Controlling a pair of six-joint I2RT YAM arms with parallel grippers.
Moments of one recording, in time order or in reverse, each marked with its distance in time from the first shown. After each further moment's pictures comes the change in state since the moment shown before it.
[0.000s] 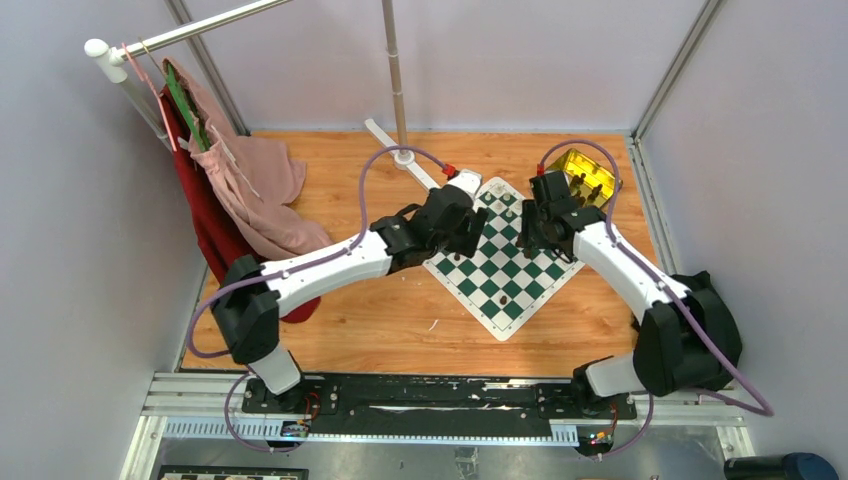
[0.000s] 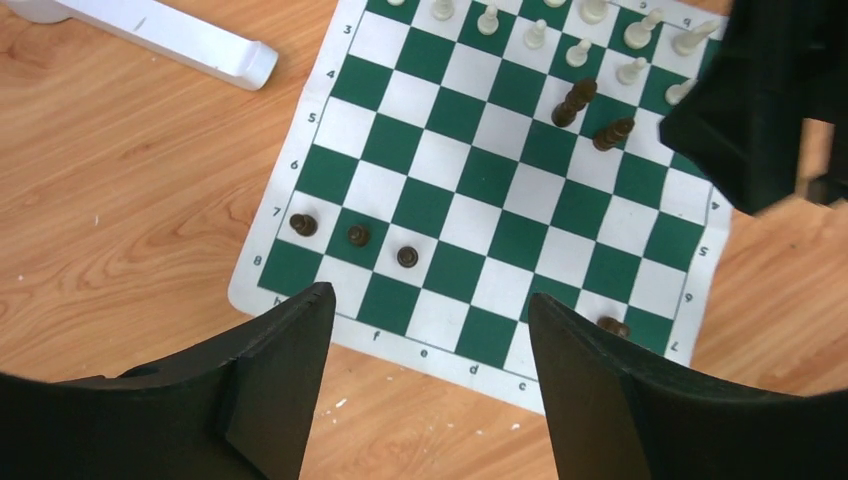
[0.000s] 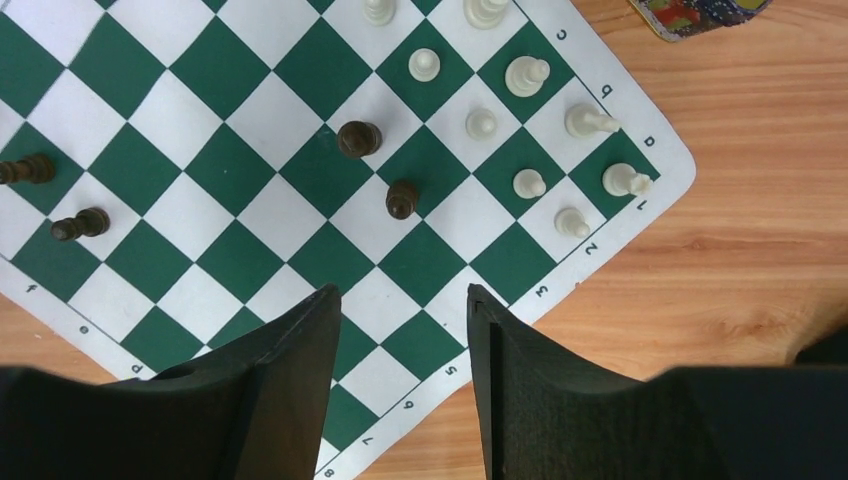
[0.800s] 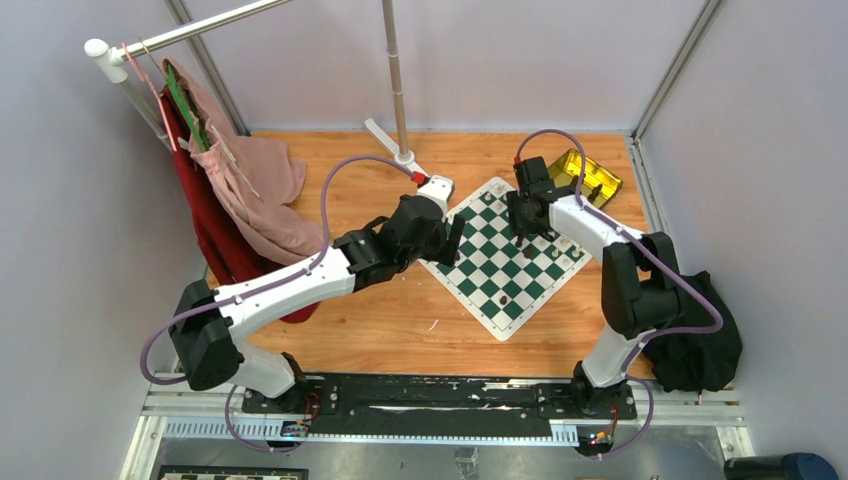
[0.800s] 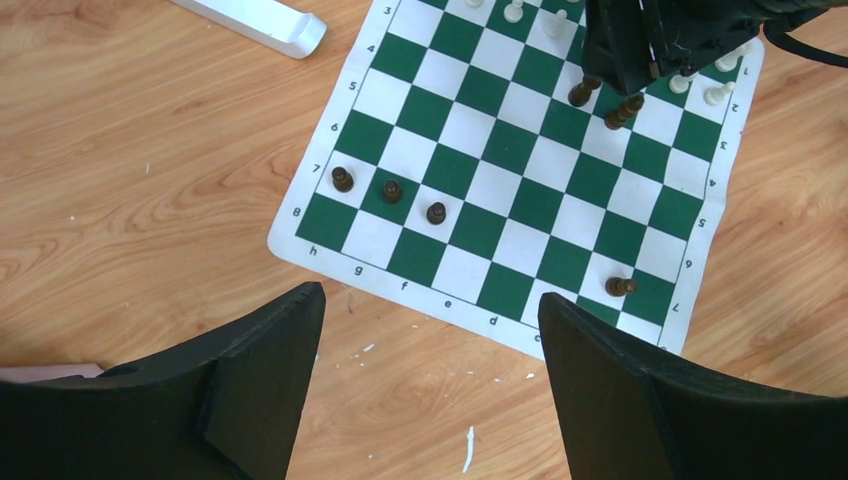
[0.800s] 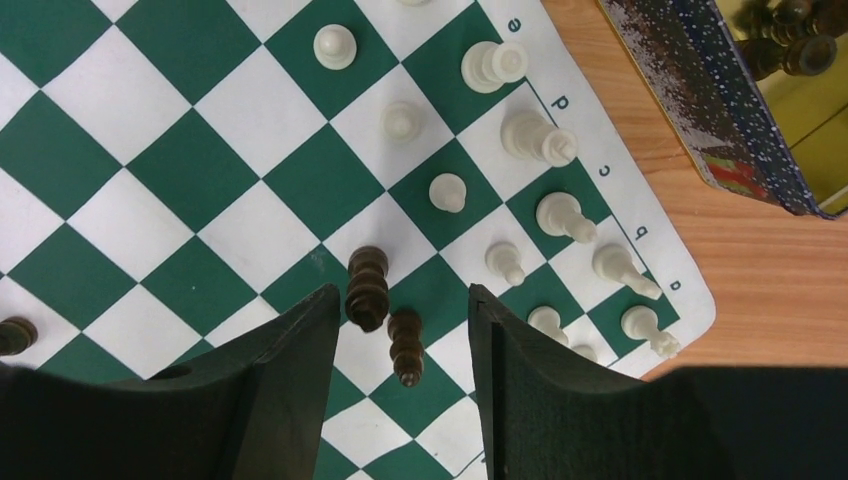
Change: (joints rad) left arm -0.002 -0.260 -0.188 -0.008 -0.025 -0.034; right arm -0.021 0.335 0.166 0.101 -0.021 -0.152
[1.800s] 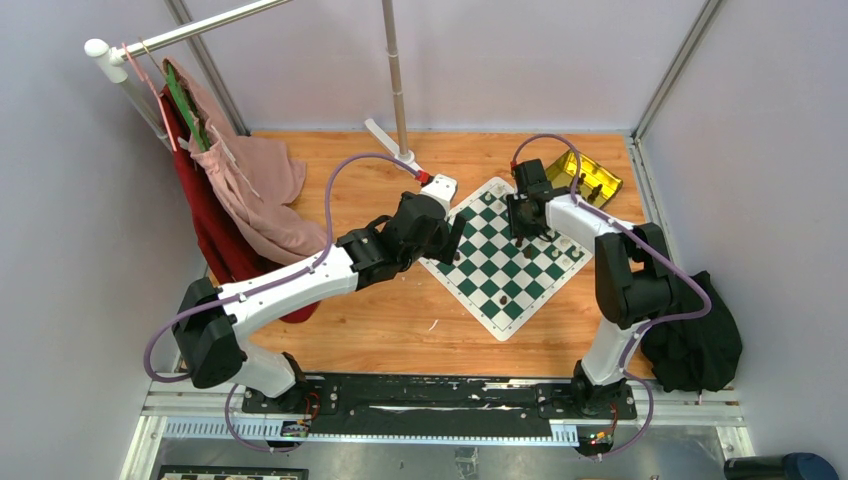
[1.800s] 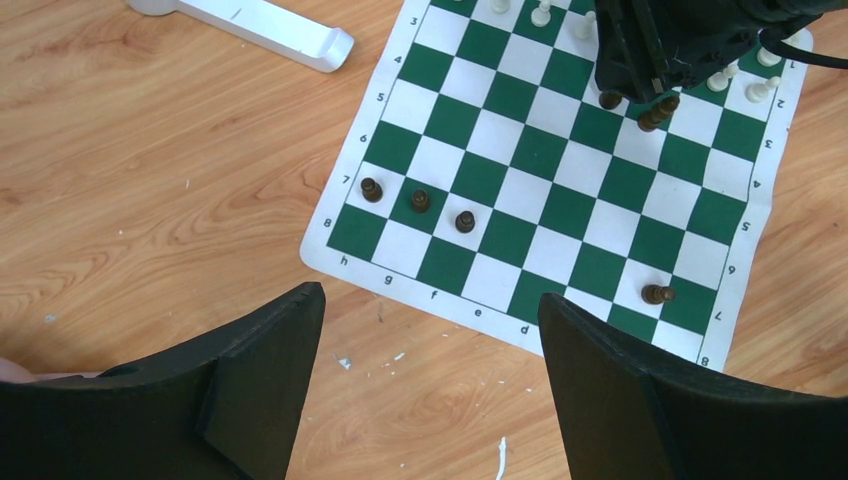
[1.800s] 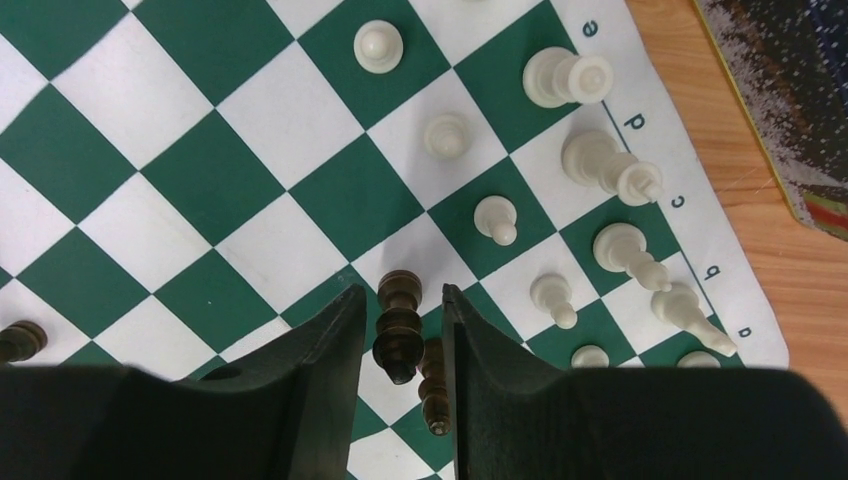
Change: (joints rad) left arm 0.000 0.021 0.014 -0.001 -0.042 0.071; right arm -0.019 0.082 0.012 0.045 -0.096 -0.010
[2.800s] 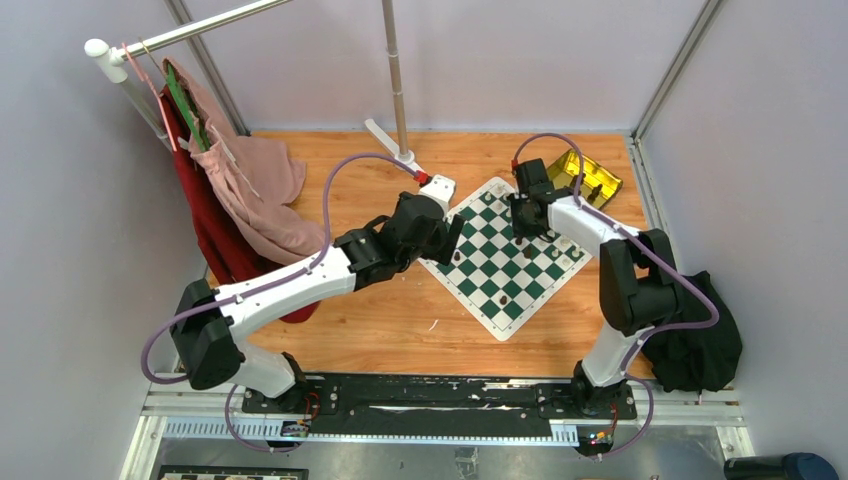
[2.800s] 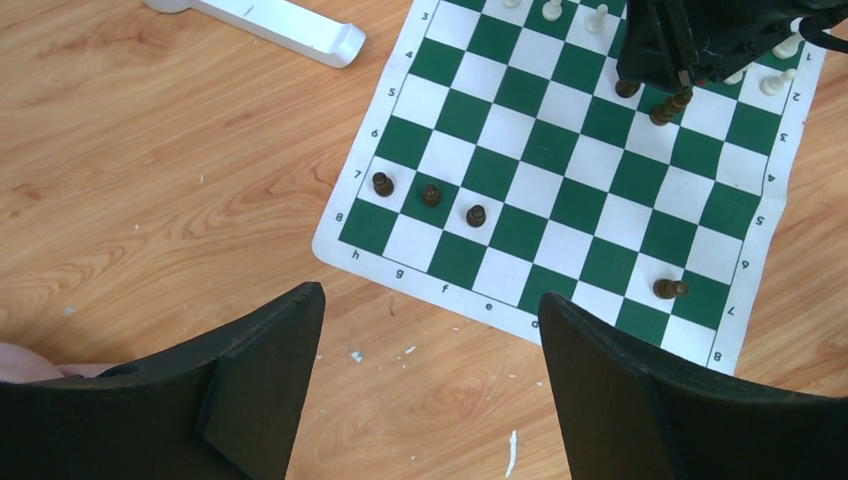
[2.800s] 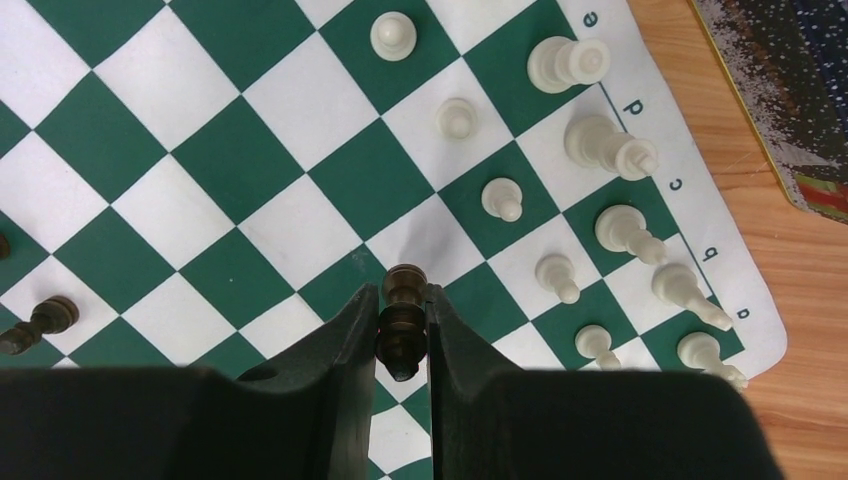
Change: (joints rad) left arm 0.000 -0.006 -0.001 -0.015 -0.008 0.012; right arm 0.008 -0.043 -0.021 -0.006 -0.007 0.014
